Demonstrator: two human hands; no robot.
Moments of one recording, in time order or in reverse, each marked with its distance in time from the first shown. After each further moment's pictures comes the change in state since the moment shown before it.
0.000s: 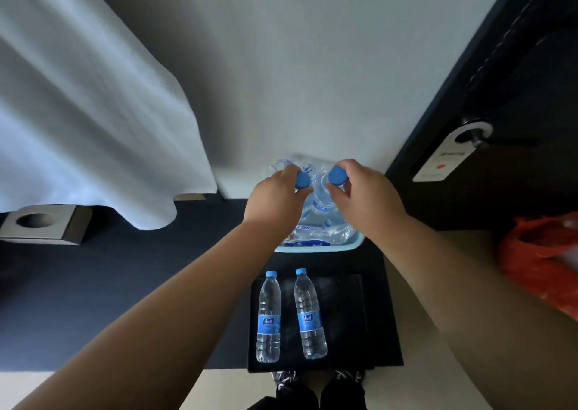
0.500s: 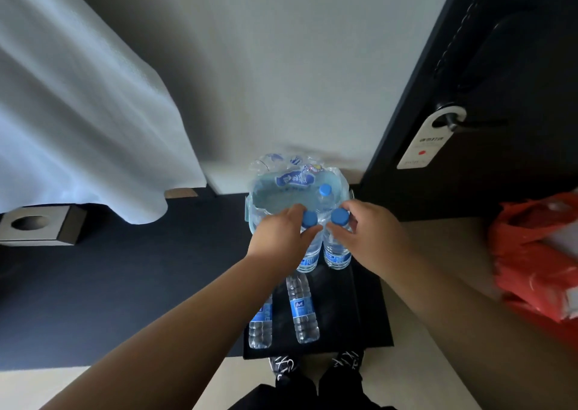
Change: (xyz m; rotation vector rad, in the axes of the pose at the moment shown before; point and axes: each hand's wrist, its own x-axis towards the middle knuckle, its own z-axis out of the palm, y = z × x) left_hand -0.082 0.022 0.028 0.066 -0.137 0.093; right_hand -0.095 0.026 -0.006 0.051 -0.102 0.089
